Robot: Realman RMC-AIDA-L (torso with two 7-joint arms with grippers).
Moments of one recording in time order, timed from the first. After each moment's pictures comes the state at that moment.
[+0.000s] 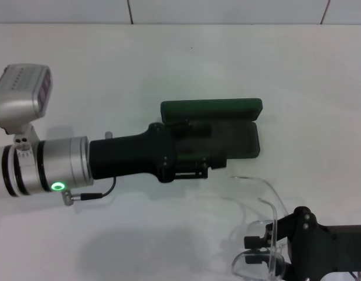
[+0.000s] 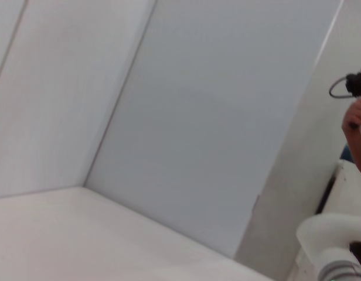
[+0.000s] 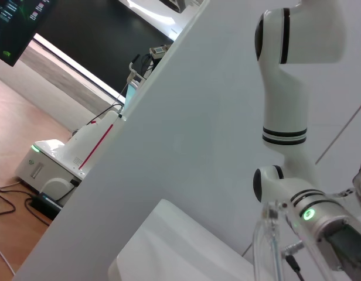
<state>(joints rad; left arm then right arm) -0.75 -2.08 2.81 -0.18 -0.27 1.72 -1.09 0.37 2.02 -1.28 -0.37 -1.52 -1.75 0.02</state>
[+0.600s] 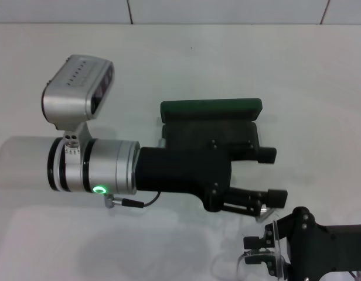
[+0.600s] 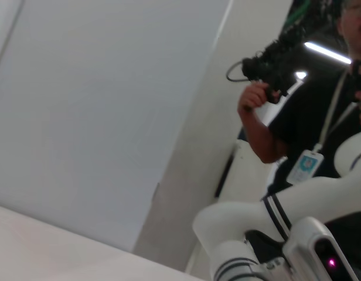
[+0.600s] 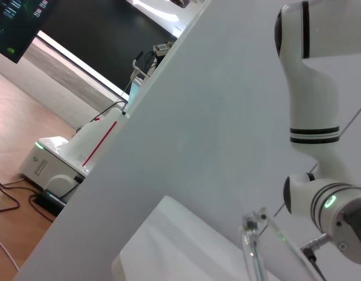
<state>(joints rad) -0.85 -2.09 2.85 -0.03 -0.18 1.72 -1.07 0.37 2.02 -1.28 -0.37 -1.52 -1.74 0.02</state>
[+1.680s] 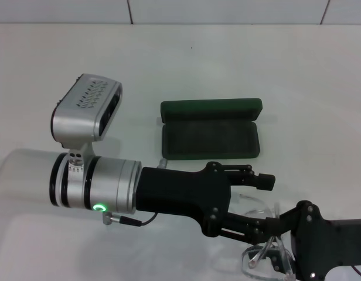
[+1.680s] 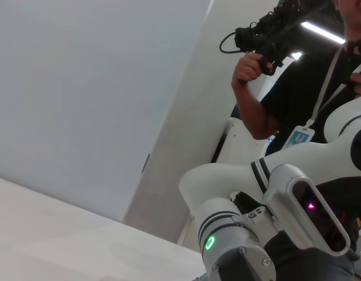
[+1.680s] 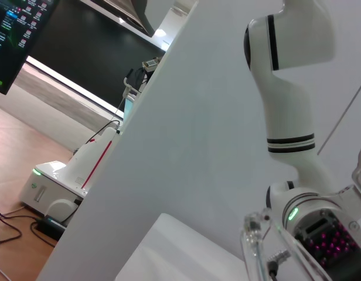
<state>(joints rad) -0.83 -2.09 2.85 -0.01 -0.10 1.70 -1.06 0.38 2.01 -1.27 -0.40 -1.52 -1.78 0.15</state>
